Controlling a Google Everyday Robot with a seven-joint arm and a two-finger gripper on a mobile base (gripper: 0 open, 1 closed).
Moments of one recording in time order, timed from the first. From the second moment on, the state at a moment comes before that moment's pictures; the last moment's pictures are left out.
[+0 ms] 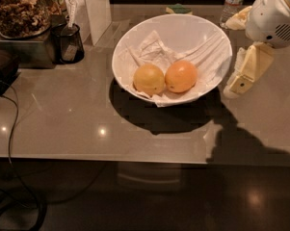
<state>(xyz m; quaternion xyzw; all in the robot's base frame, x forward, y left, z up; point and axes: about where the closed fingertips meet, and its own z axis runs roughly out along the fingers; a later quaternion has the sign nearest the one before) 0.508 -0.180 0.976 -0.61 0.75 0.04 0.26</state>
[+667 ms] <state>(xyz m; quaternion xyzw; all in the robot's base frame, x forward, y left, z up) 0.530 -0.168 0.975 -0.62 0.73 0.06 0.28</state>
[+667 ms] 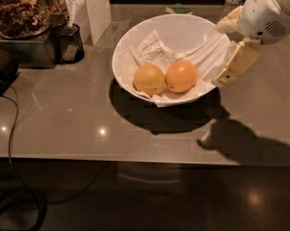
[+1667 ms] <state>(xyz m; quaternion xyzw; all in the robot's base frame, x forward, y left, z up) 0.546 -0.141 0.968 -0.64 0.71 0.09 0.29</state>
